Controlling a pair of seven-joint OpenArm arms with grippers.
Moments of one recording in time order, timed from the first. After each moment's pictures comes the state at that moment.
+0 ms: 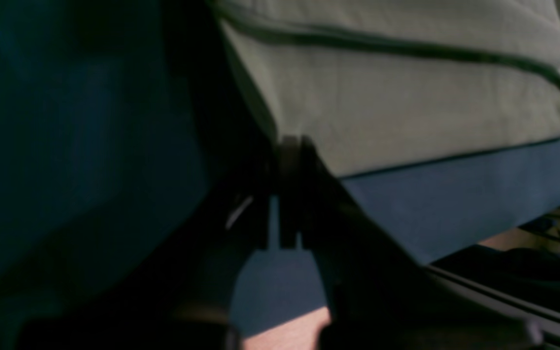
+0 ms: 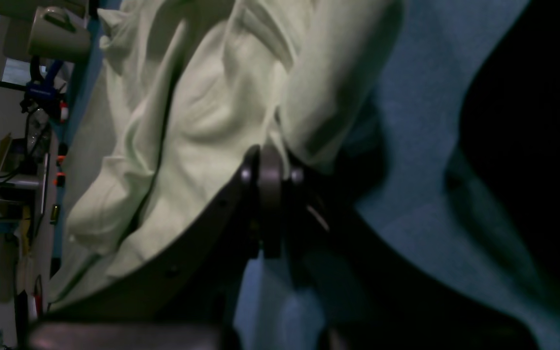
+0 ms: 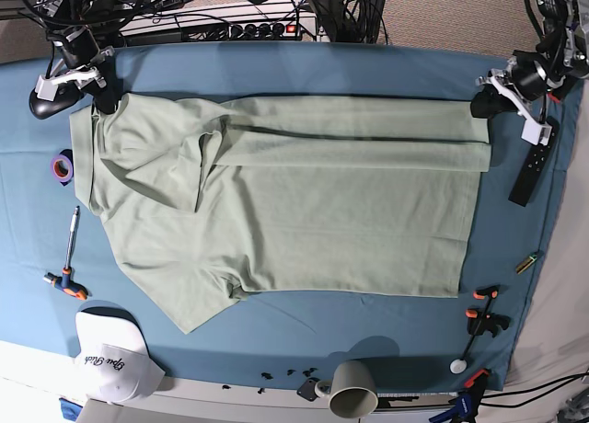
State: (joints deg) left arm 25.7 -25.8 -19.7 90.7 -56.2 -26.1 48.4; right arm -17.0 8.0 54.5 80.2 62.1 38.0 -58.3
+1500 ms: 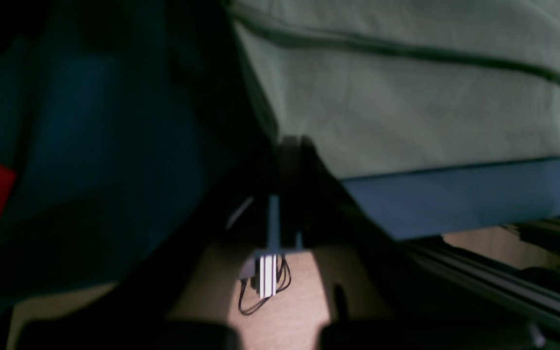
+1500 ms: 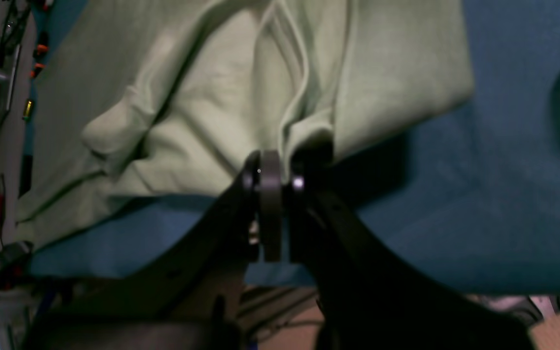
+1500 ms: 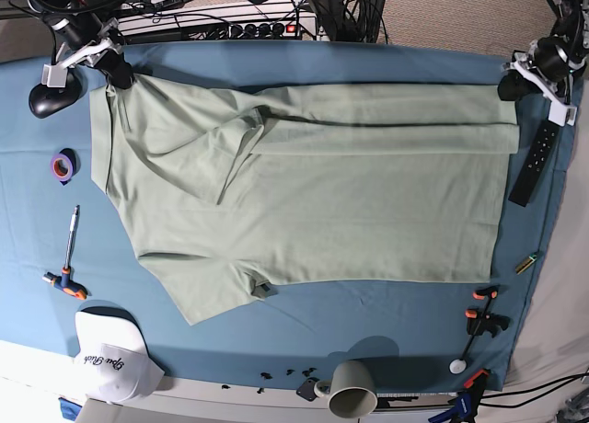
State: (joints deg) left arm 32.3 -26.9 -27.4 90.6 -56.9 -26.5 48.8; right arm -28.3 7.5 53.1 96.1 64.8 39.4 -65.8
